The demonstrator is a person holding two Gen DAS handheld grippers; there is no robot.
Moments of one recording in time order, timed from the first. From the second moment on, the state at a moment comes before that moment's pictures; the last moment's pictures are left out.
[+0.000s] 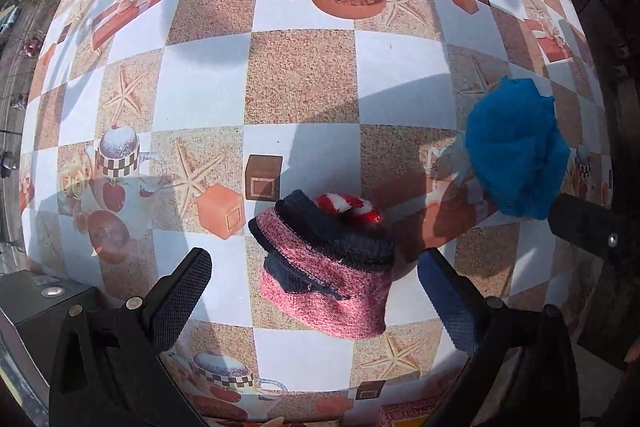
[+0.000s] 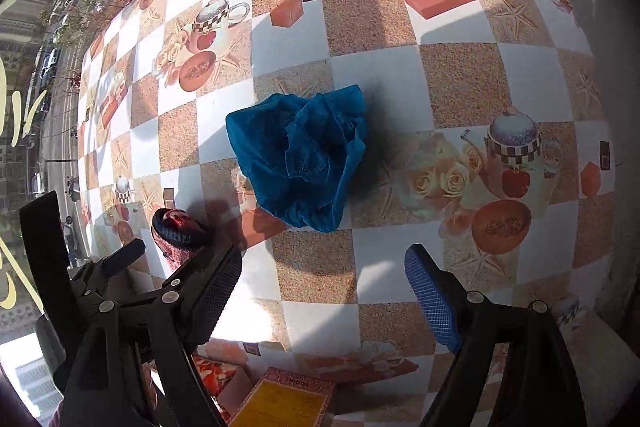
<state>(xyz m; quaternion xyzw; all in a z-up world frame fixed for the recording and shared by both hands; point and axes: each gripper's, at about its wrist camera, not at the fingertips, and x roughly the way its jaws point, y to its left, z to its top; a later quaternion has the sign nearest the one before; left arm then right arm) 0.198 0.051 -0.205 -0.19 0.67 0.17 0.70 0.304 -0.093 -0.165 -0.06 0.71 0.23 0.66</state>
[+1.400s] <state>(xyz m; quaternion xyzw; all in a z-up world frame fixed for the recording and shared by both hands) 0.142 0.029 -0.096 -0.15 0.60 0.16 0.77 0.252 -0.103 -0.089 -0.11 0.63 0.27 0.72</state>
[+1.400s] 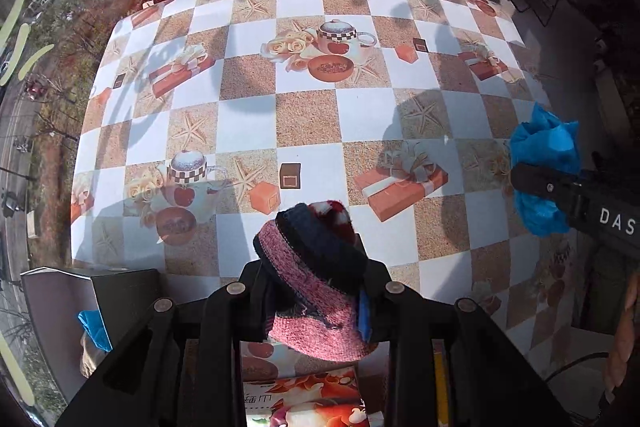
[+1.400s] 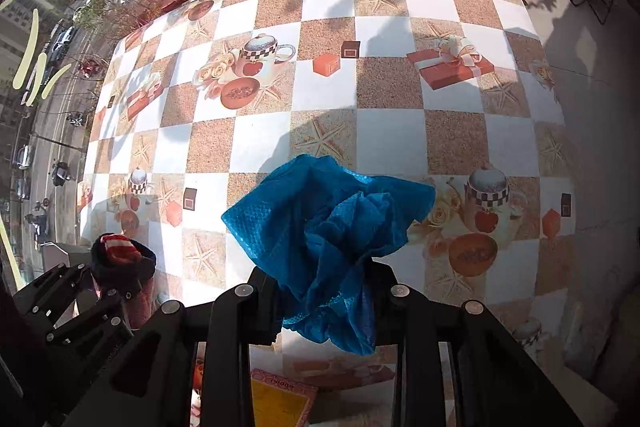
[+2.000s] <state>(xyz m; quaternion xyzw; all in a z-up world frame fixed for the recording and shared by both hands) 0.036 0.010 -0.038 -0.12 0.58 0.13 0.80 0.139 -0.123 -0.018 -0.10 0.62 0.29 0.73</state>
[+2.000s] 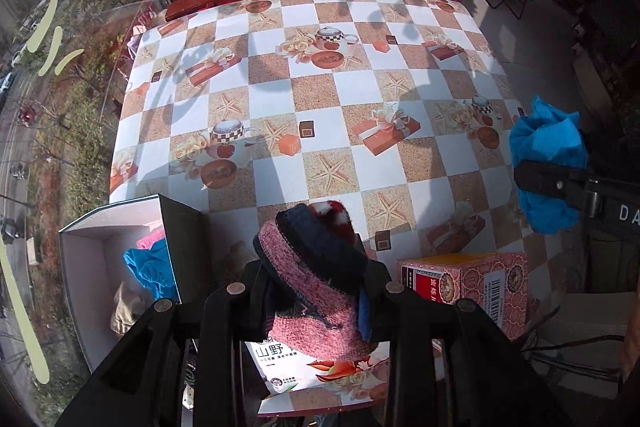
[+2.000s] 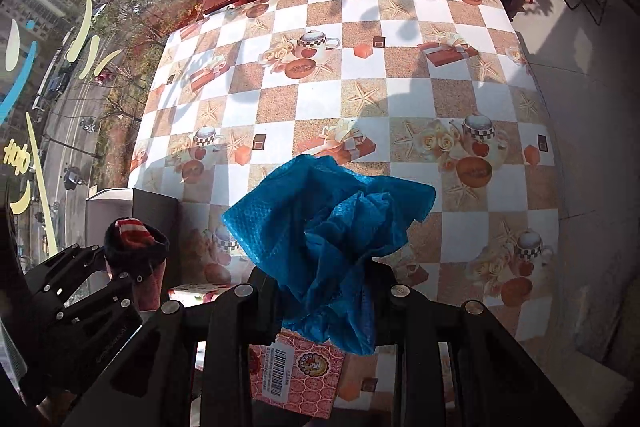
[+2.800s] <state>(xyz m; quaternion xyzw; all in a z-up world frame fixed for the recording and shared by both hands) -0.043 0.024 -0.027 -0.13 0.56 0.15 0.80 0.026 -0.064 -0.021 -0.15 0.63 0.34 0.68</state>
